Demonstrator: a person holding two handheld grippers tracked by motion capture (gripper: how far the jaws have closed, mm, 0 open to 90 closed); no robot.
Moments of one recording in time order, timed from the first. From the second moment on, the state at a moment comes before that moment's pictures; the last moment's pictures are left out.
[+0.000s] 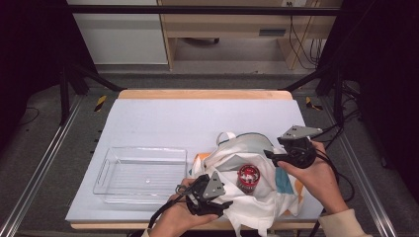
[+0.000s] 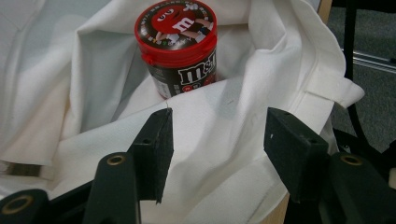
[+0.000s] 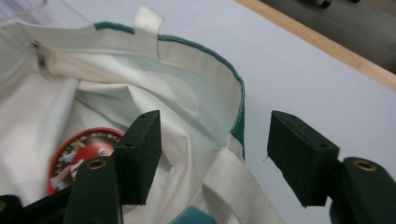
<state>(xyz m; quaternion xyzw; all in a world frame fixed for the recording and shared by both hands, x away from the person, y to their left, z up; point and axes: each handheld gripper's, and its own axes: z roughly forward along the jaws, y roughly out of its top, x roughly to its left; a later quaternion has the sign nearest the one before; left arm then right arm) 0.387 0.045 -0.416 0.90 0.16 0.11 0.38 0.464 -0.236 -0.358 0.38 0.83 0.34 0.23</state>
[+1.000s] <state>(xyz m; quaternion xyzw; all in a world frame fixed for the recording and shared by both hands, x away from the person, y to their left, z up) 0.382 0.033 -0.447 0.92 0.15 0.10 0.34 0.451 -0.272 -0.397 0.39 0.85 0.29 0.20</state>
